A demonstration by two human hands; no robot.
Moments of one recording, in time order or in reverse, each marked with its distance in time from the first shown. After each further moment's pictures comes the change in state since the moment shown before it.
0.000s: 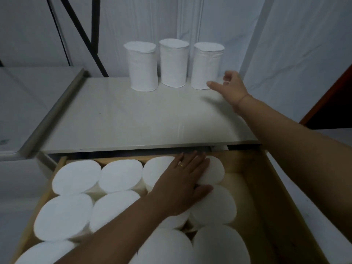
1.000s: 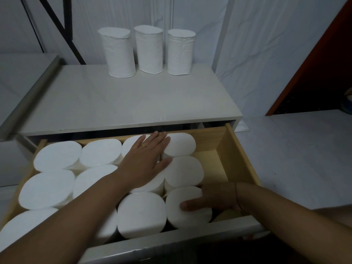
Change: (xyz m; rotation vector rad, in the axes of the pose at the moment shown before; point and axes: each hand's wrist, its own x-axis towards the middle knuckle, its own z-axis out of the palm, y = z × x) left_hand -0.027 -0.008 -0.005 0.014 0.030 -0.100; right_hand -0.258 0.076 -0.031 -0.051 -1.121 0.567
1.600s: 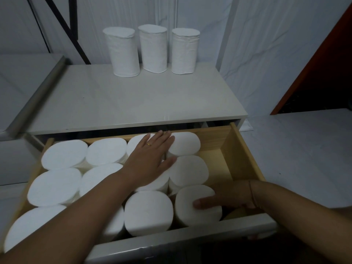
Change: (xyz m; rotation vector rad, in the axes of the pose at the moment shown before) left_hand 0.000 -0.001 -0.001 0.013 0.001 0.002; right_hand -0.012 0.004 -0.010 -0.108 -0.070 0.063
